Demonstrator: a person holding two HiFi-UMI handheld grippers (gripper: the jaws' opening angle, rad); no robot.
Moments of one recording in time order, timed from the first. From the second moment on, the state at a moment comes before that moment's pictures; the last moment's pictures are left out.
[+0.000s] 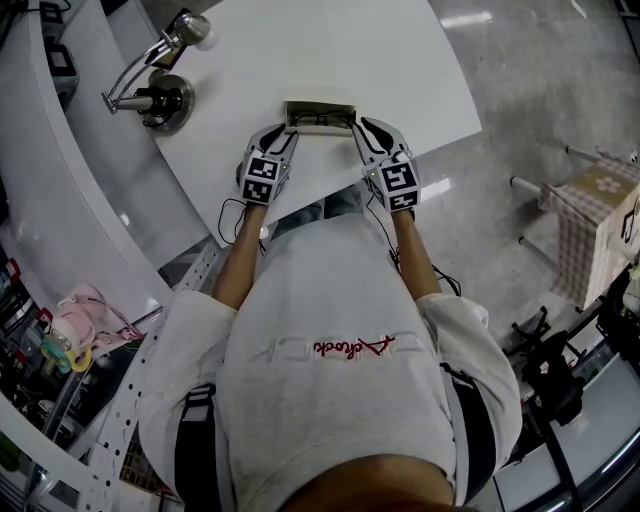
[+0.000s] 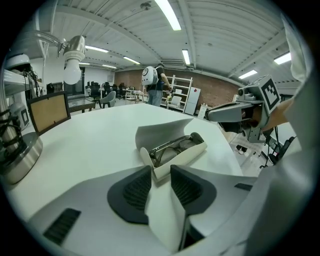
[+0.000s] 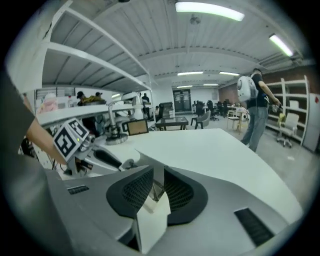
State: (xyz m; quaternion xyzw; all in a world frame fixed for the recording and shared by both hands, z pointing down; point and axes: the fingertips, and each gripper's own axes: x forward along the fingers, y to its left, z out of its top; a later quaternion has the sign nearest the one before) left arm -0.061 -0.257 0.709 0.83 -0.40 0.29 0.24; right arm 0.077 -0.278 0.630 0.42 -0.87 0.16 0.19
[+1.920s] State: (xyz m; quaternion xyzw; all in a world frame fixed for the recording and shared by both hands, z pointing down) left arm -0.062 -0.259 0.708 0.83 -0.41 0.29 0.24; right arm 0.052 -0.254 0.689 0.21 -0.83 -0.14 0.50
